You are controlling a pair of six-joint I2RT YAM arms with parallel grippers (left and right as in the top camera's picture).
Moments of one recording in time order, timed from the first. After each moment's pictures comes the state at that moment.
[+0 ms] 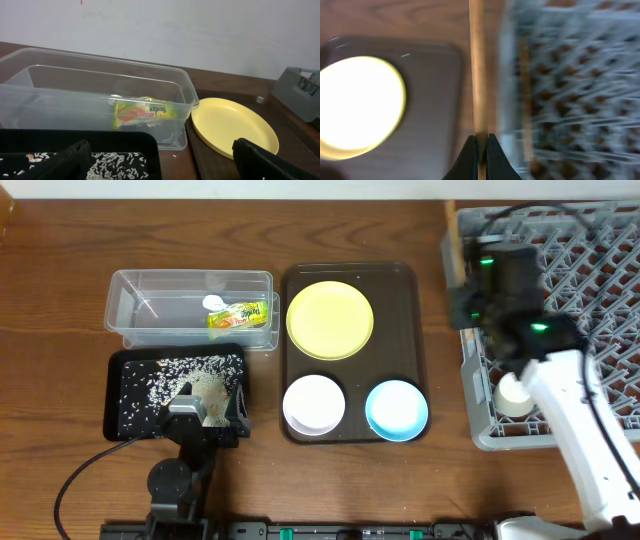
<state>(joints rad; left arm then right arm) -0.07 0.01 0.03 -0.12 0.04 -0.20 0.14 1.43 1.24 -0.62 0.06 0.03</state>
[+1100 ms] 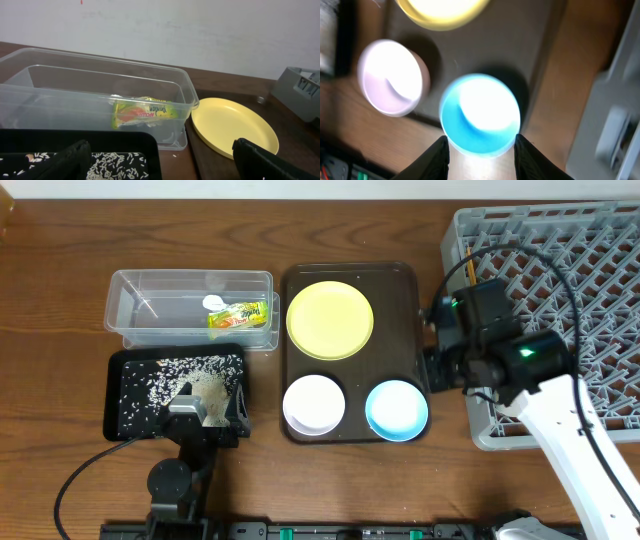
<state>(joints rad) -0.07 0.01 0.03 -0.12 0.04 -0.20 0.36 1.36 1.23 -1.11 -0.18 0.19</state>
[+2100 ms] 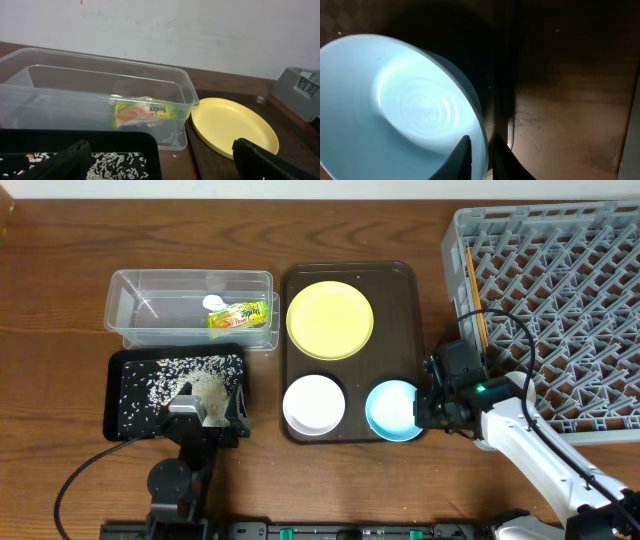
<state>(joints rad) -0.07 0.01 0.03 -0.12 0.04 -0.20 0.36 1.39 0.72 -0.67 -0.12 0.42</state>
